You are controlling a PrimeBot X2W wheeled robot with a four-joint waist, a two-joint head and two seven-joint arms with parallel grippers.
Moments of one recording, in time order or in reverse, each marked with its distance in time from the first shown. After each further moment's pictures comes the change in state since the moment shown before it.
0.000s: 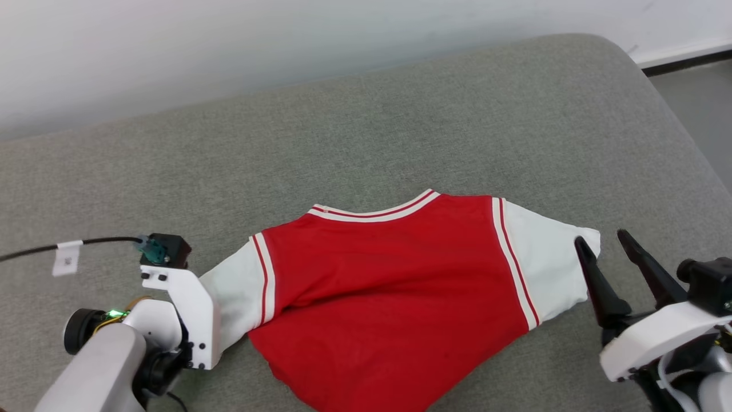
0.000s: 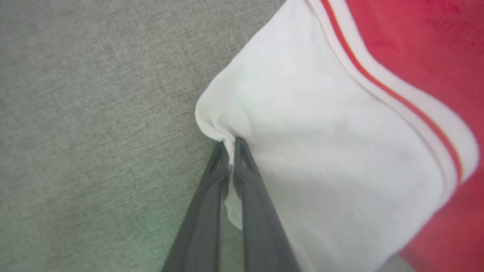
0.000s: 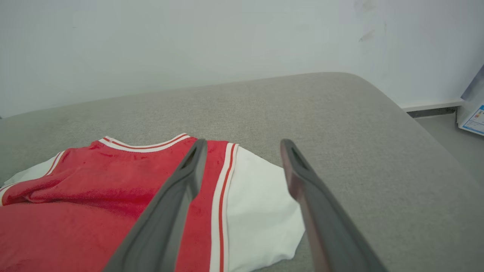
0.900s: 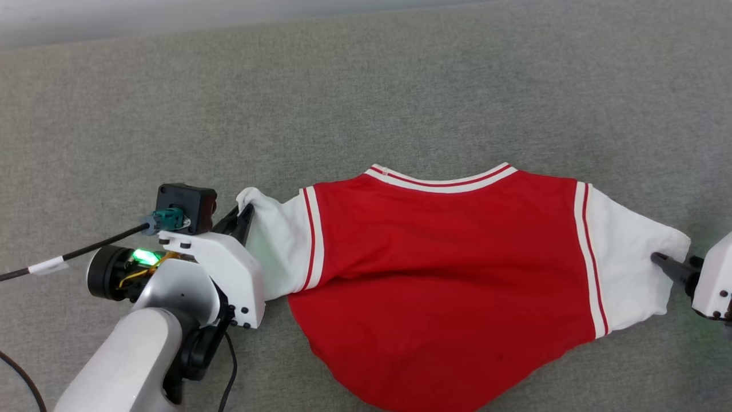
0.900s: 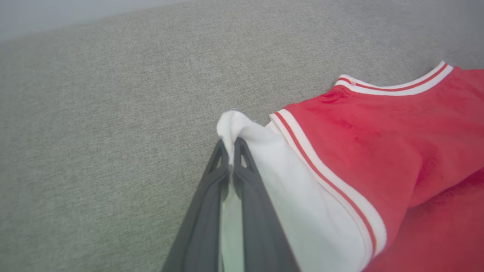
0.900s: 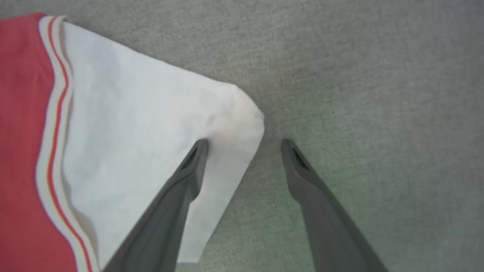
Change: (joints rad) left arm 0.002 -0.051 0.017 -0.375 0.150 0.163 -0.254; right arm -0.306 -0.226 -0.124 0.441 0.248 0.000 0.654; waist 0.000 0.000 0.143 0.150
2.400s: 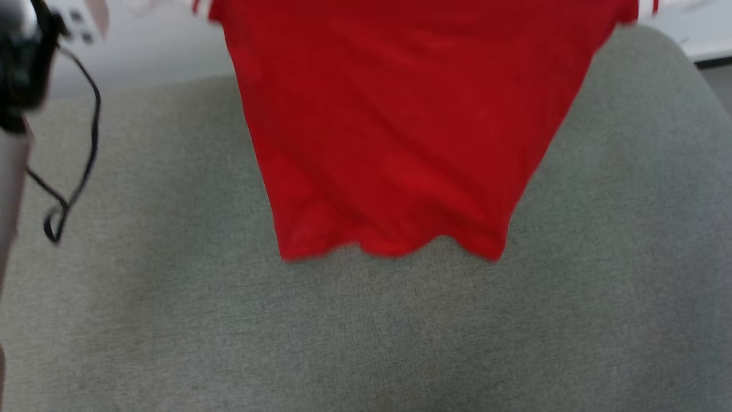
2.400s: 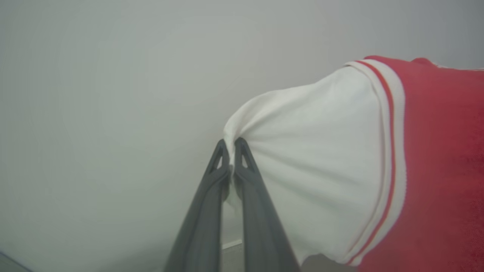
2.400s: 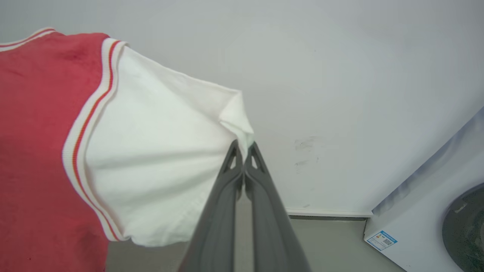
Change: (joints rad) left arm -0.667 0.082 0.116 0.328 0.025 -0.113 -0.018; right arm -0.629 -0.126 0.179 -0.099 -0.137 0.000 -0.190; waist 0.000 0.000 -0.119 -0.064
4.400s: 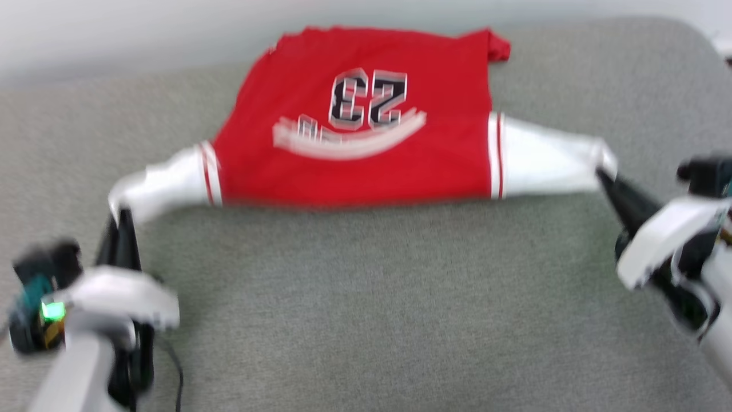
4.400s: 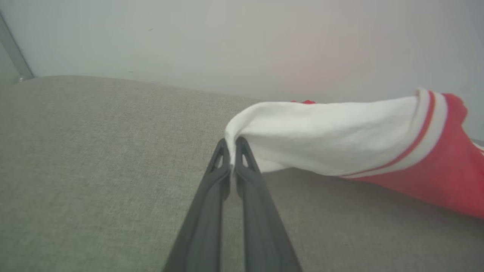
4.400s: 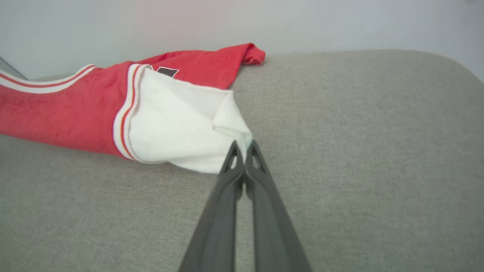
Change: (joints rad) left arm 0.731 -0.157 0.156 0.056 -0.164 0.060 -0.620; right arm 0.317 -0.010 0.605 0.347 0.509 0.000 -0.686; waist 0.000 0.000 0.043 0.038
